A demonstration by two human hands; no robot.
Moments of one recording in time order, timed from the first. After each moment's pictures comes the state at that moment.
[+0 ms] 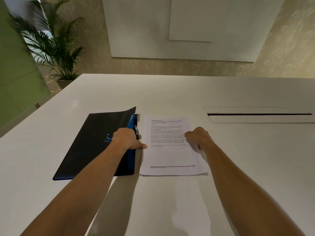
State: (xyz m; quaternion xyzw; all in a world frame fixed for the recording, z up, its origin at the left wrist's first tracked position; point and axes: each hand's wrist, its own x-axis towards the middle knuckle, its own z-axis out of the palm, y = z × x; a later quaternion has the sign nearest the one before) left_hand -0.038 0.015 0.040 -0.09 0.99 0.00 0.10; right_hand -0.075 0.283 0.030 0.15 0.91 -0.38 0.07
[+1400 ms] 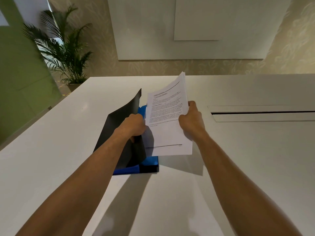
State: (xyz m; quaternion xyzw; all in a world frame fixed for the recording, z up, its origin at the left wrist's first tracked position) left_hand -0.033 0.040 0.091 -0.07 0.98 0.16 0.02; right_hand -0.043 0.244 0.096 -0.05 0.81 -0.58 -0.08
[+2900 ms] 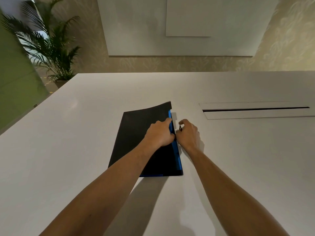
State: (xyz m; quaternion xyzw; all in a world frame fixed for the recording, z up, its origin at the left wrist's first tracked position) left_hand -0.042 0.144 0.055 0.04 0.98 0.21 0.00; right_hand -0.062 0.267 0.015 0.03 0.92 -0.37 -0.11
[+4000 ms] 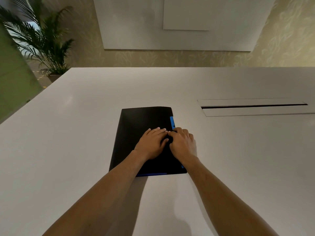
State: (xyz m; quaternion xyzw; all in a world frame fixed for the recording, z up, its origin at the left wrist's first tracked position) left_hand -0.049 0.110 -0.027 0.19 0.97 0.15 -0.07; right_hand -0.042 0.264 -0.020 -0.11 0.98 -0.13 -0.11
